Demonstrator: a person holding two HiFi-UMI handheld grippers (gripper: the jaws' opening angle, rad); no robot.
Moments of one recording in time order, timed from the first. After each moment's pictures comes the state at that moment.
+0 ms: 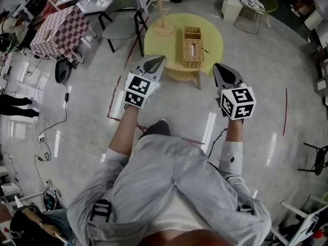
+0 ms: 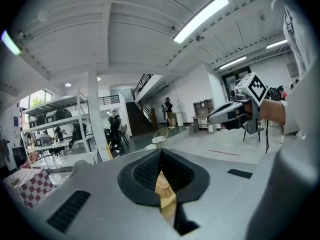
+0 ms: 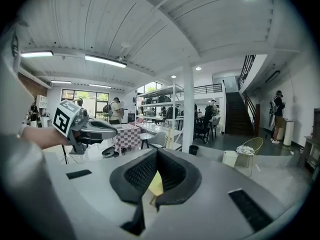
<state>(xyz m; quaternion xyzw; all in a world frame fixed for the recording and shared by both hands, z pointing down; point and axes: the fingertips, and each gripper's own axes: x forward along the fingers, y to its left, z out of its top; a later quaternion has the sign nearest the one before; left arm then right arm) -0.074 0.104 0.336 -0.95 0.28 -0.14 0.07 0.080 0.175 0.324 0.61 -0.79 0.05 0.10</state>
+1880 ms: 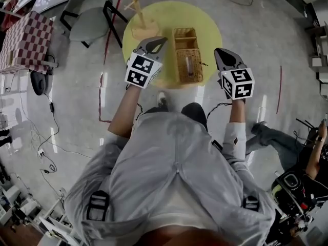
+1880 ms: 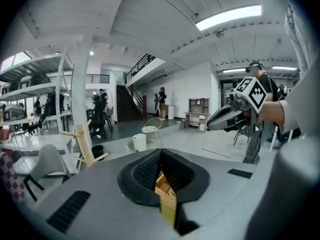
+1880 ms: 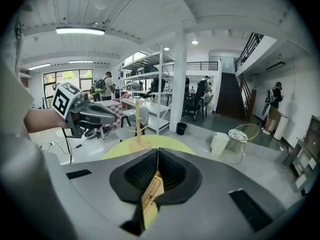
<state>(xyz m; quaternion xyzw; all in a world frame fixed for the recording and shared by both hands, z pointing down) 0.066 -0.206 0.440 -0.96 0.19 -0.19 -0.03 0.209 -0.117 0.436 0.63 -0.73 0.15 0.22</state>
